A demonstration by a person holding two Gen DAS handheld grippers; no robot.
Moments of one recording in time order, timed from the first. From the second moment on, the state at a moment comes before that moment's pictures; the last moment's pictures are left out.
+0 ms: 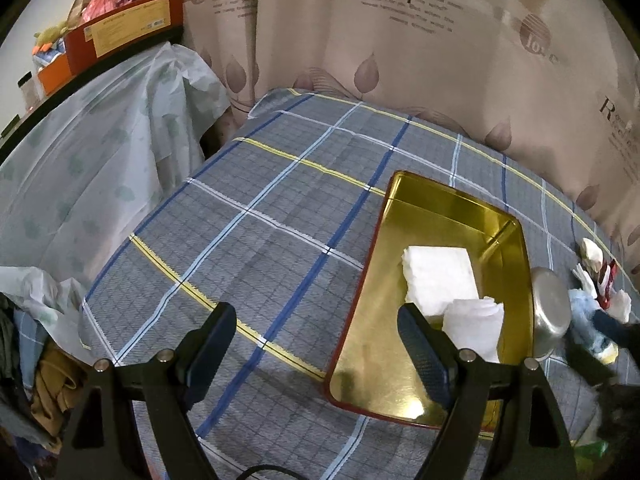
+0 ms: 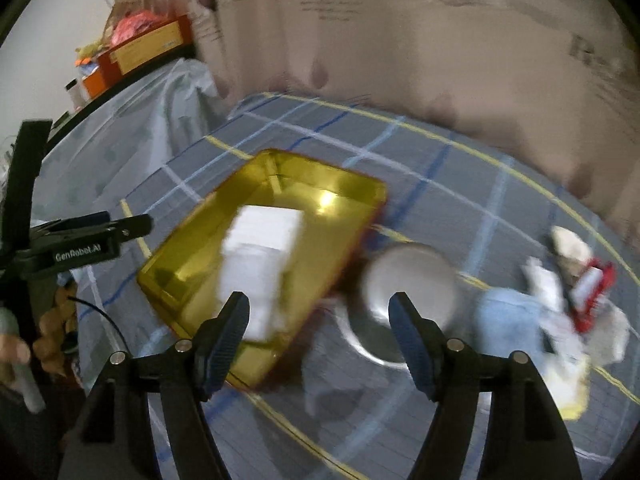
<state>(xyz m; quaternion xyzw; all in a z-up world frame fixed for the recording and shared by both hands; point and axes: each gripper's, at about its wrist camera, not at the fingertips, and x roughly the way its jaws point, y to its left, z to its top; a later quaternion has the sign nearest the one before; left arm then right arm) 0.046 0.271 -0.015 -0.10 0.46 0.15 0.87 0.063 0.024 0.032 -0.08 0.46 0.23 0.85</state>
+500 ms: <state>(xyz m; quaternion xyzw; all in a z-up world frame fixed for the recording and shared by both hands) 0.051 0.253 -0.023 -0.10 0.47 0.12 0.87 0.089 -0.201 0.040 -0.03 0.48 0.03 0.88</state>
